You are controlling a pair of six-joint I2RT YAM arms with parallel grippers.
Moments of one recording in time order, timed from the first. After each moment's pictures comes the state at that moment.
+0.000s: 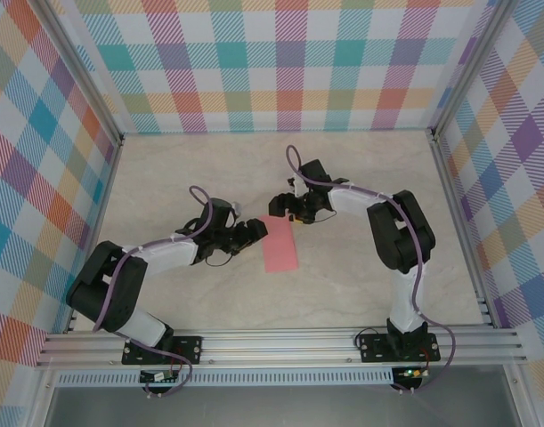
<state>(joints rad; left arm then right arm) -0.49 1.52 0.69 0.06 0.40 -0.92 0.51 2.03 1.35 -0.35 -0.53 0.54</state>
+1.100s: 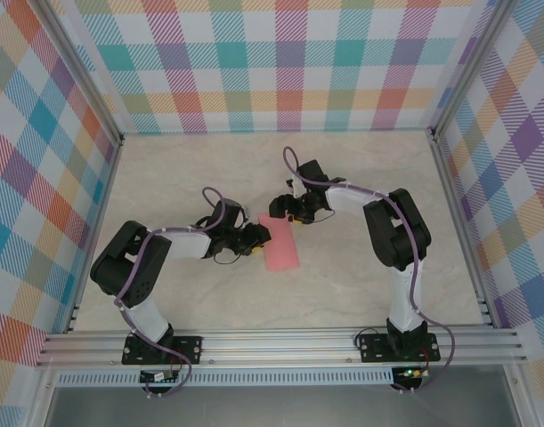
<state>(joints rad) -0.52 1.72 0.75 0.13 0.48 -0.97 0.51 2.07 1.38 -0.38 -0.51 0.50</state>
